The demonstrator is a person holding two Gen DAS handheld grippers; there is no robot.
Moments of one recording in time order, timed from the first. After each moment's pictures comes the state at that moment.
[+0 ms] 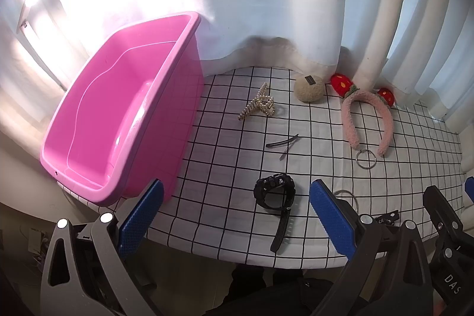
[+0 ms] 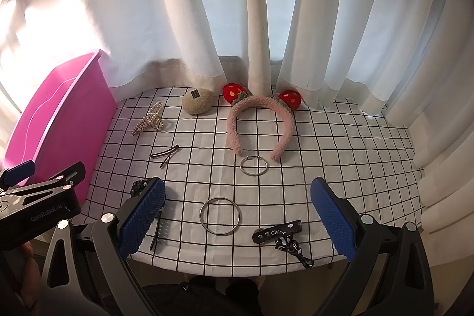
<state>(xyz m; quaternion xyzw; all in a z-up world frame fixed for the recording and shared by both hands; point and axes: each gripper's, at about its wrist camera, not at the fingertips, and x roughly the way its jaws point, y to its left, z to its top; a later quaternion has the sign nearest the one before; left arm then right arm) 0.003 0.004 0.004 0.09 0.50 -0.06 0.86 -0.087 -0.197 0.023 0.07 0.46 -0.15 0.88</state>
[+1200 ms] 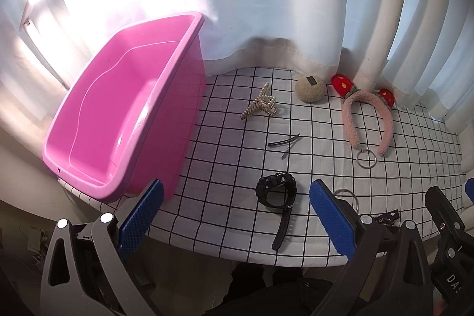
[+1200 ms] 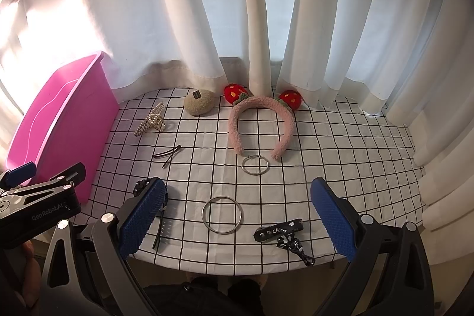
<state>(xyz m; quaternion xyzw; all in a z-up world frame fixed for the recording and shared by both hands) -0.006 0.008 0.005 0.09 0.50 -0.06 0.86 -0.094 -0.196 0.019 0.08 0.45 -0.15 0.88</state>
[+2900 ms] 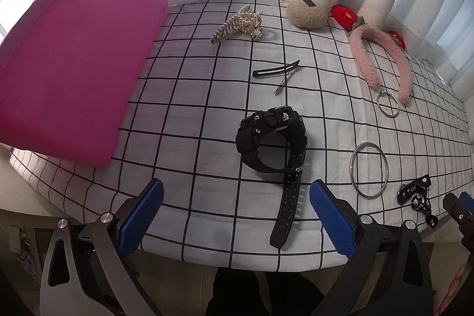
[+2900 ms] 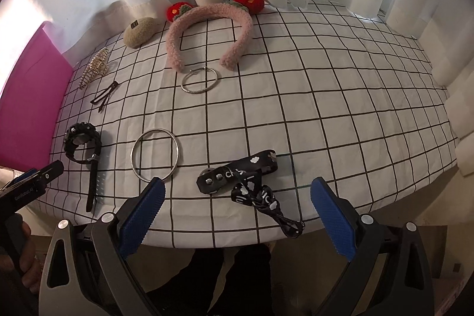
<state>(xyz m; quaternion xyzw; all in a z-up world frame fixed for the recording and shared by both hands) -0.004 0.005 -0.139 0.07 0.56 -0.11 0.82 -0.136 -0.285 -0.126 0.17 0.54 -0.15 0.81</state>
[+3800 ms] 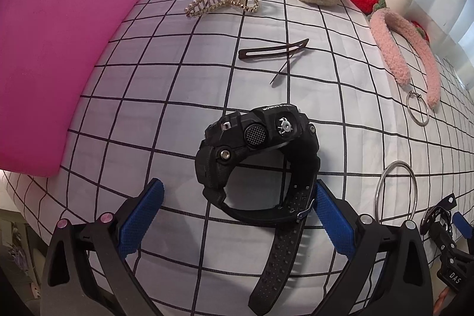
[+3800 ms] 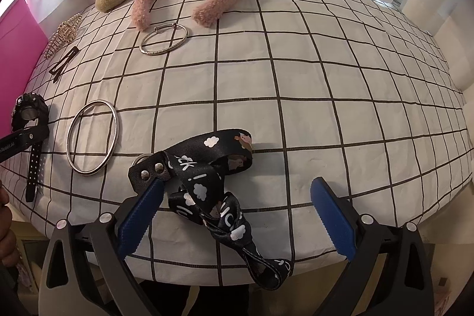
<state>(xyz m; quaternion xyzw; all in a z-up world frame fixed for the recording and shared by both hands) 0.028 -0.027 -0.204 0.07 0.58 -0.09 0.81 -0.119 -0.301 -0.200 0.13 0.56 -0.15 0.81</state>
